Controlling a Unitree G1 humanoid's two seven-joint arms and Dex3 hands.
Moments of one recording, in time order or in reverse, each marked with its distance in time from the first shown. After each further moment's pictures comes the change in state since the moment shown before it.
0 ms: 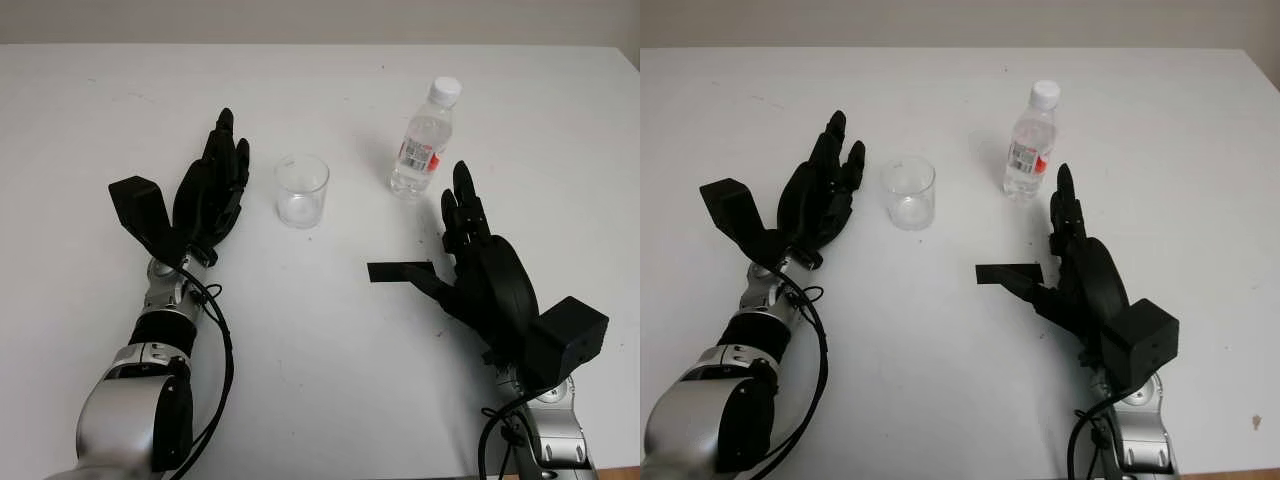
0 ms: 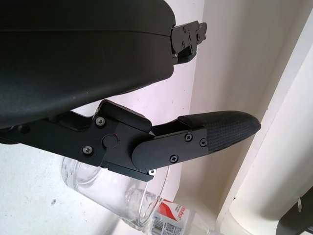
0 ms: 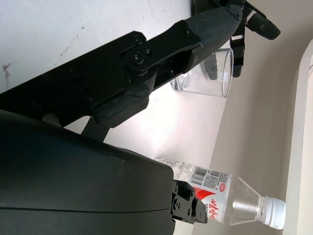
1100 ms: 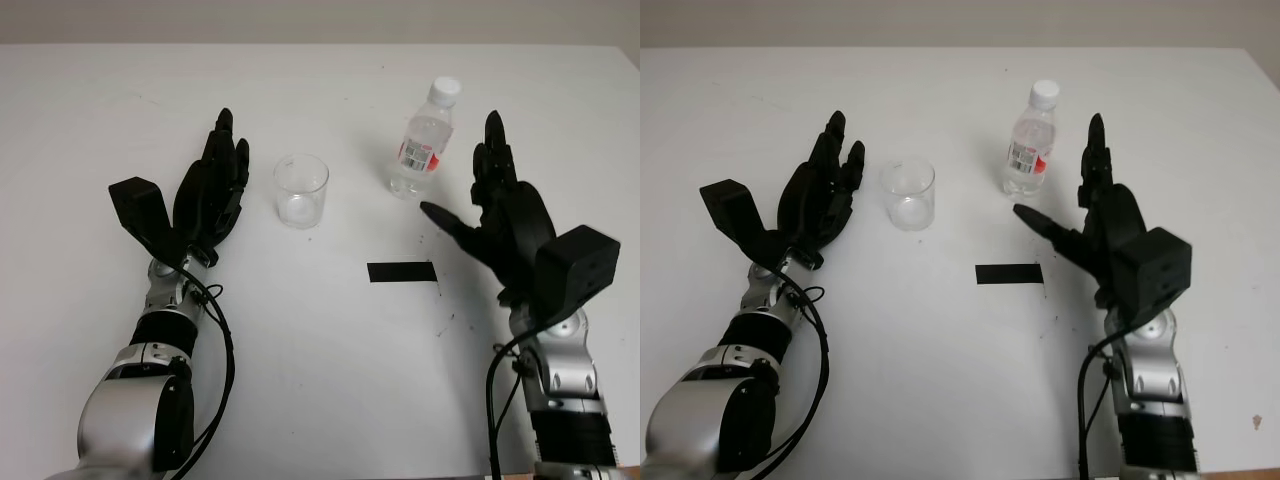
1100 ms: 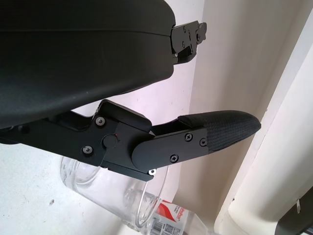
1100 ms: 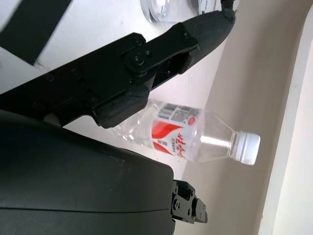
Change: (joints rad) left arm 0.000 -0.004 0.001 -0.002 -0.002 -0.003 0.008; right arm -0.330 -0.078 -0.103 0.192 -0.037 0.110 -0.069
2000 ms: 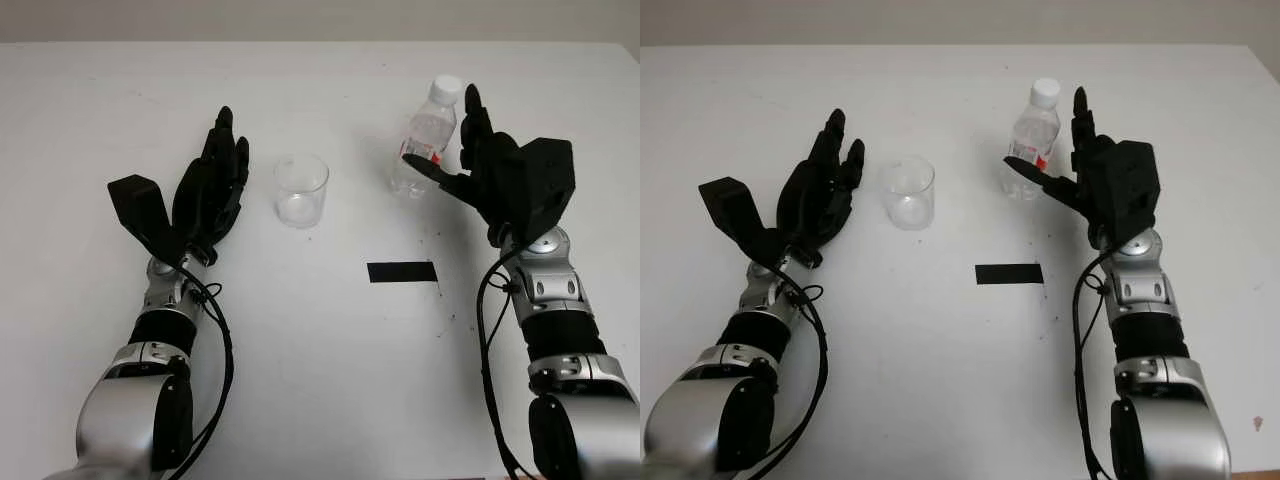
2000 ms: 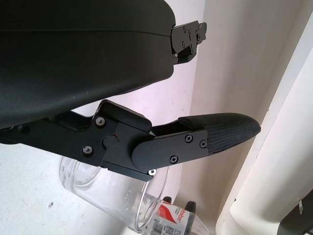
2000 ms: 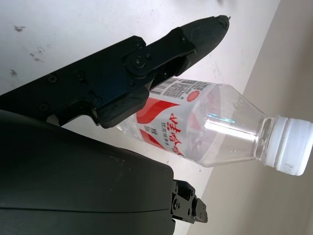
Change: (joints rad) left arm -0.006 0.004 -0.002 0.000 0.001 0.005 0.000; right arm -0.395 -0.078 0.053 0.523 -0.078 0.016 0.026
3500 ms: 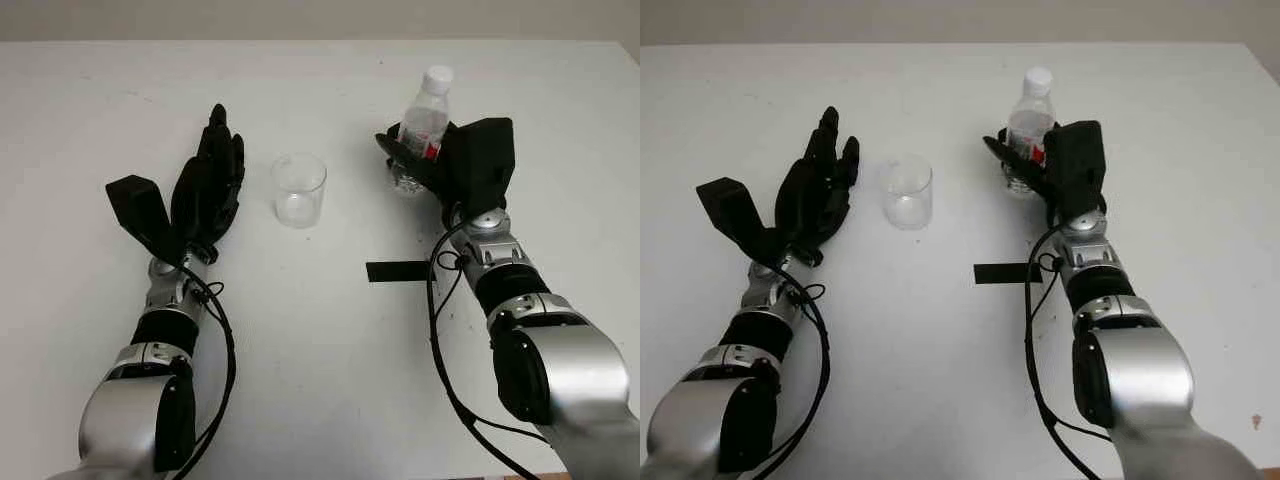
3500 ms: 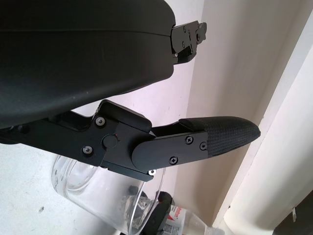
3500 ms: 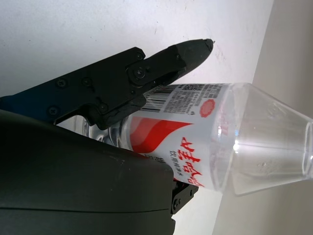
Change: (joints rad) left arm 0.005 -0.016 0.014 -0.017 -0.005 -0.009 0.036; right arm -0.245 0.097 0.021 0.491 -0.019 -0.167 -0.176
